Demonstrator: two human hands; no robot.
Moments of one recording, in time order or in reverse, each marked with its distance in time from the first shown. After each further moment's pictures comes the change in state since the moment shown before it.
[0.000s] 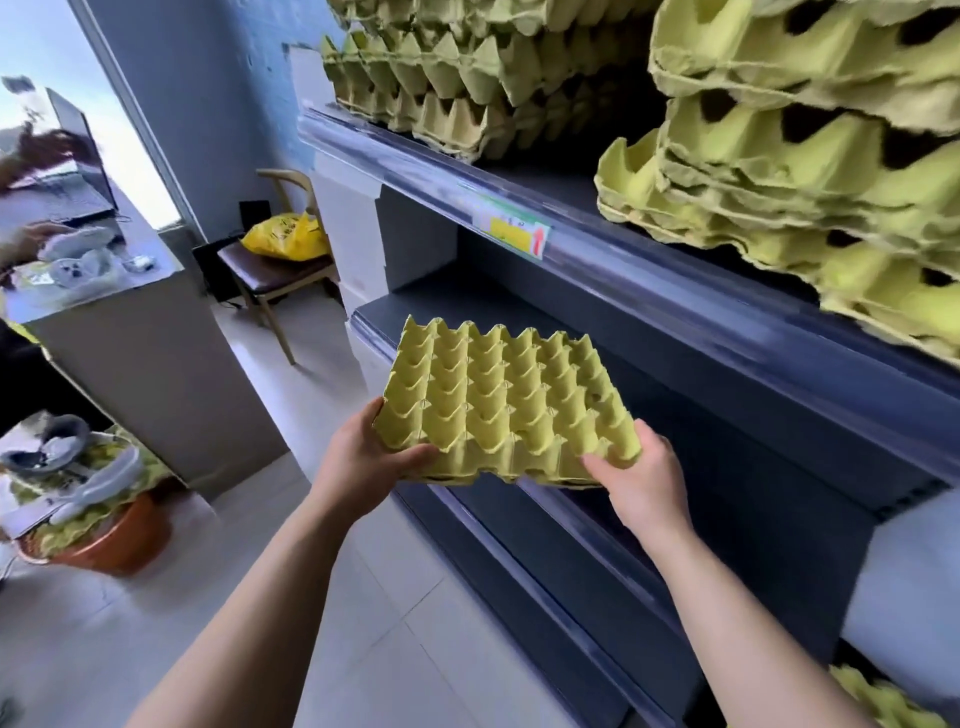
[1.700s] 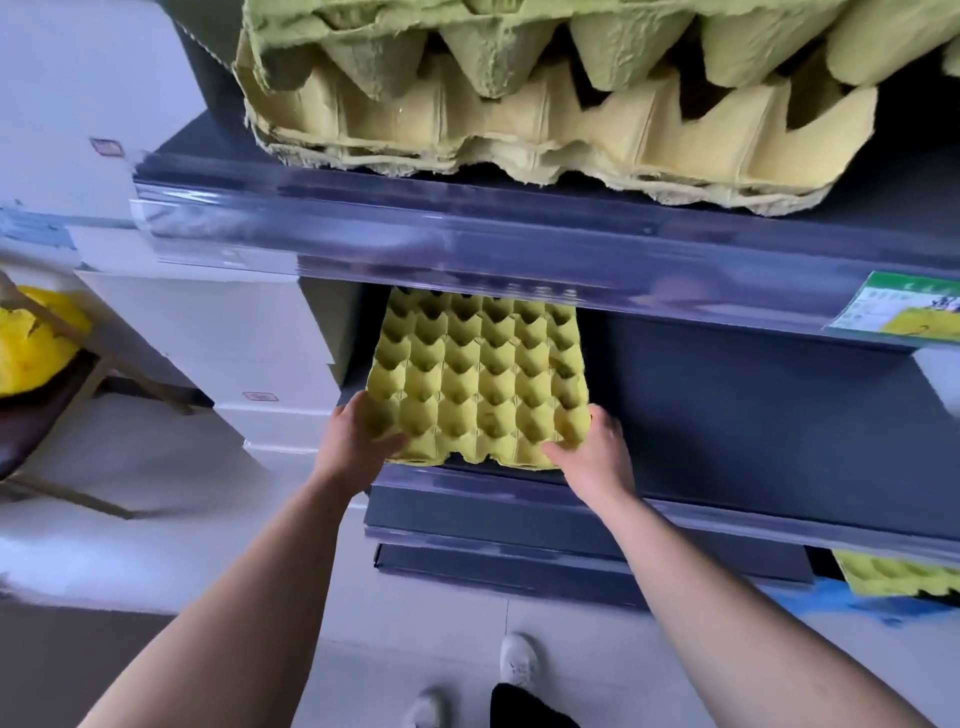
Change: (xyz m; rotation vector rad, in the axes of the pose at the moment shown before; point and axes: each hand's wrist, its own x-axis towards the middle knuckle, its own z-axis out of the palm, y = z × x) left_hand 0.460 -0.139 -0.045 0.306 -0.615 0.163; right_hand 0.188 -0.088 0.289 -0.278 0.384 0.575
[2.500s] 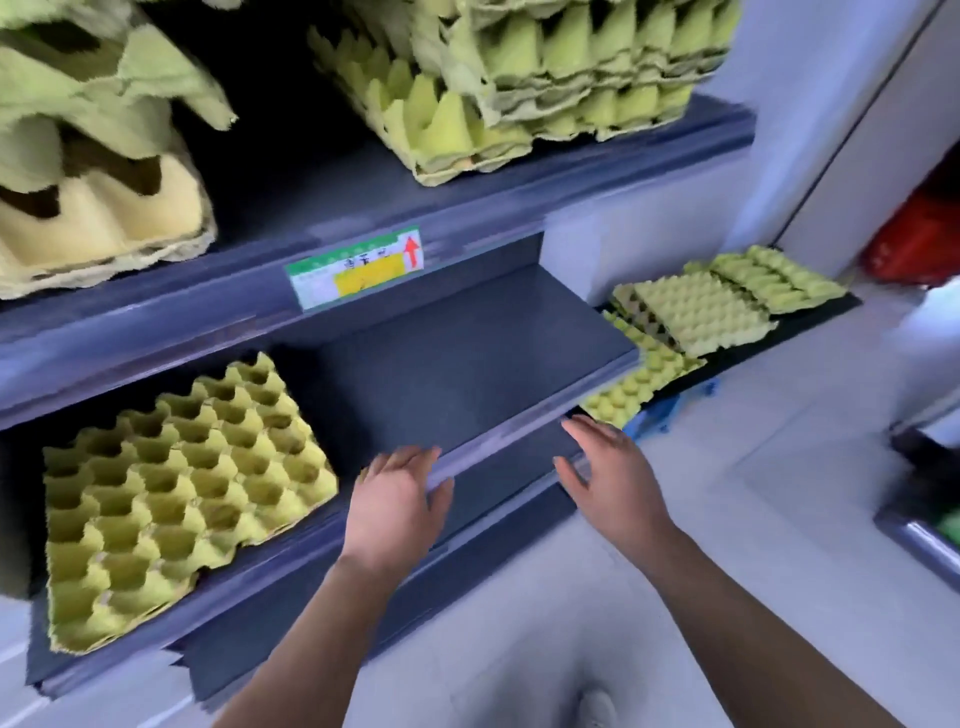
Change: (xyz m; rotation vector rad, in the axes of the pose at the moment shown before) left_hand -0.157 0.184 0.172 0.494 -0.254 0.988; right_hand -0.161 0.184 -0.169 -0.191 0.500 -0.002
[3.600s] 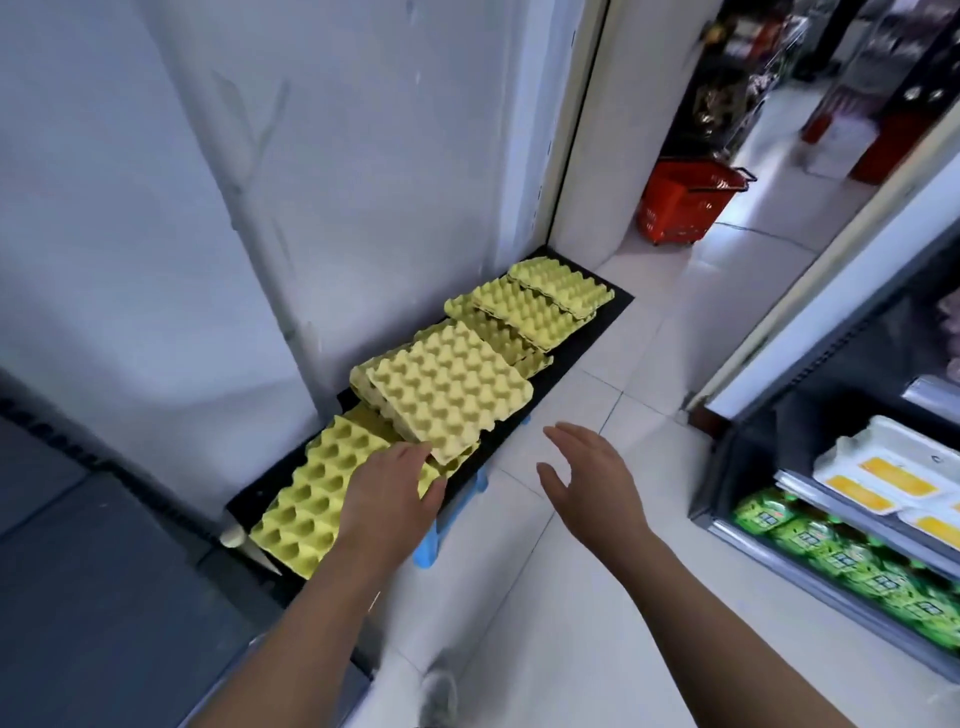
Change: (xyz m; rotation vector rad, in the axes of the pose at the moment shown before) left_hand 0.424 0.435 0.259 -0.088 -0.264 0.285; right_hand 0.214 0.503 -0.173 -0.066 0.087 0.466
